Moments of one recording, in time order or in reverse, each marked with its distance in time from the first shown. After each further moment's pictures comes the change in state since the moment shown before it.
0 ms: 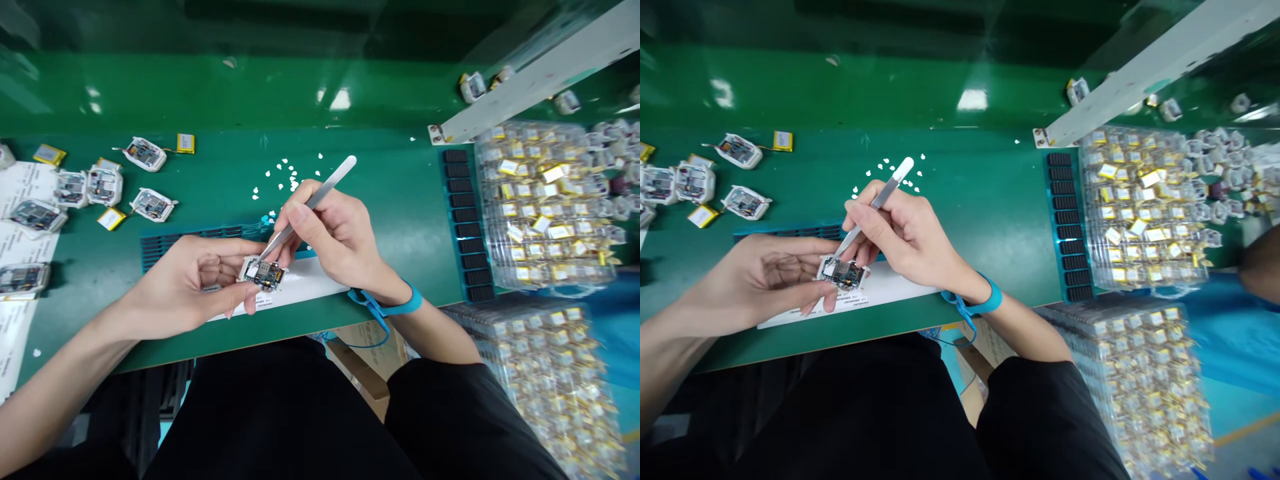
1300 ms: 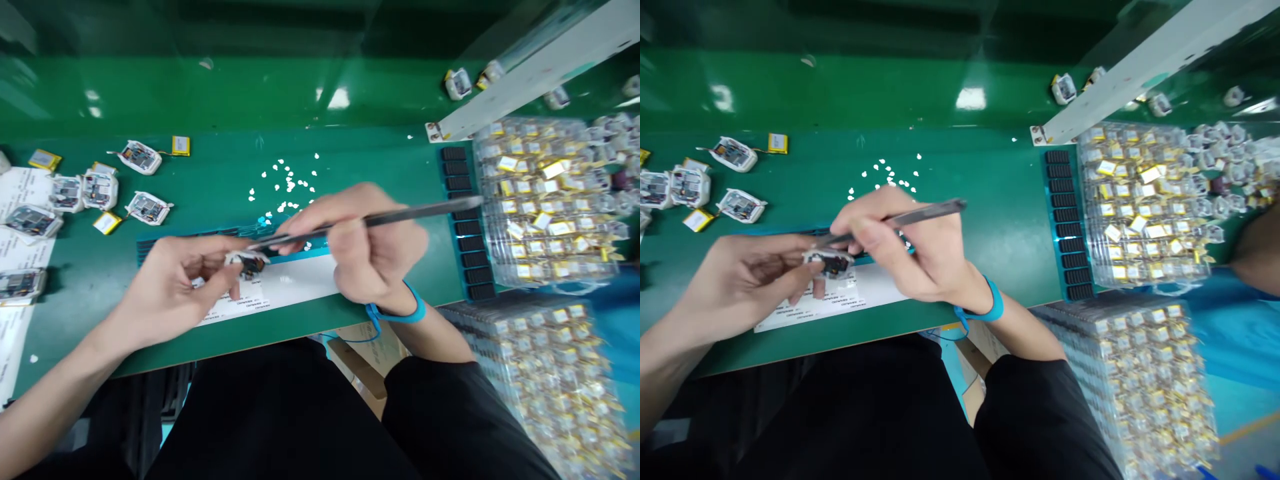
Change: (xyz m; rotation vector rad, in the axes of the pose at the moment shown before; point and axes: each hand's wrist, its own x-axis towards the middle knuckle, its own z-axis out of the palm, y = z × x) left_hand -0.003 -0.006 0.001 0.434 0.283 0.090; right_hand -0.014 -0.009 -0.008 -0.364 0.140 -0.420
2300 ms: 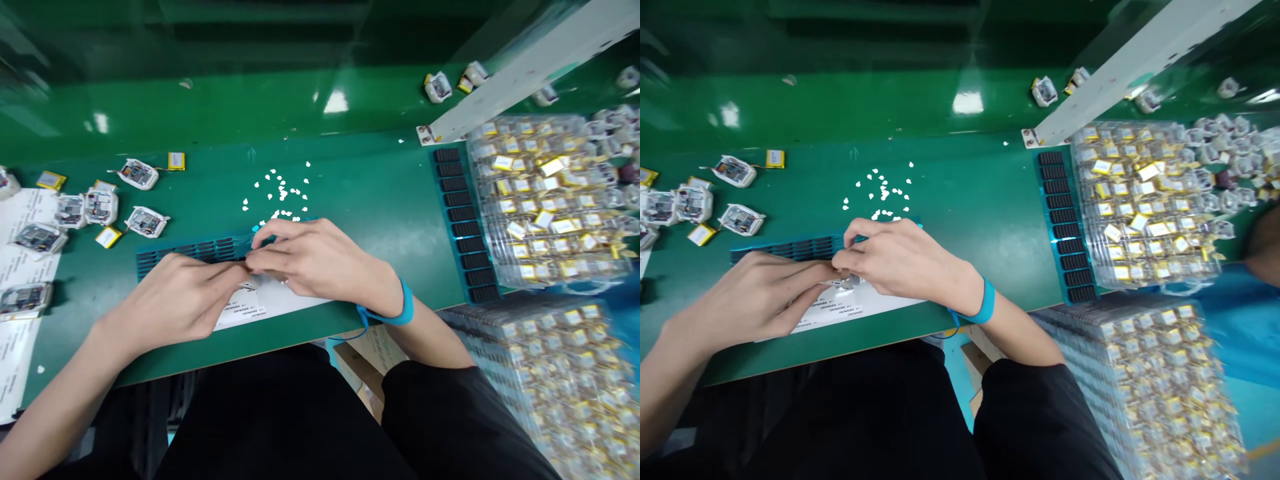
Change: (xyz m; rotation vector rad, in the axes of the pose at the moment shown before) left_hand 0.011 -0.018 -0.013 0.948 -0.254 0.626; right_hand 0.005 0.019 -0.005 -0.752 -0.657 -0.228
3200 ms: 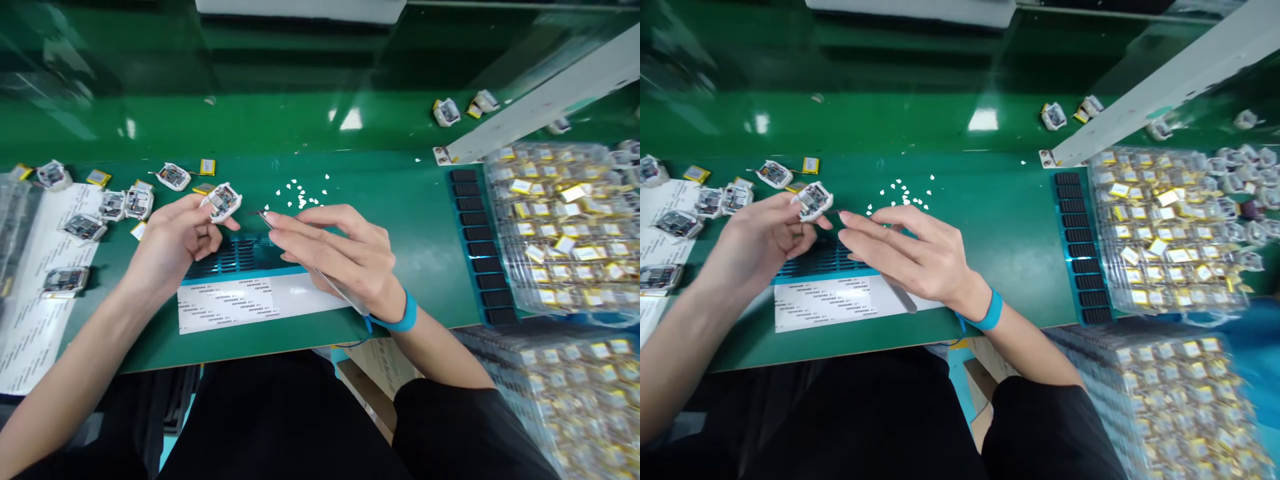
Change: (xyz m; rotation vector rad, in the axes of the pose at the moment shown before) left_hand 0.017 -0.019 -0.012 -1.366 0.666 -0.951; right_hand 0.003 -0.004 -0.001 -0.189 0.656 -0.054
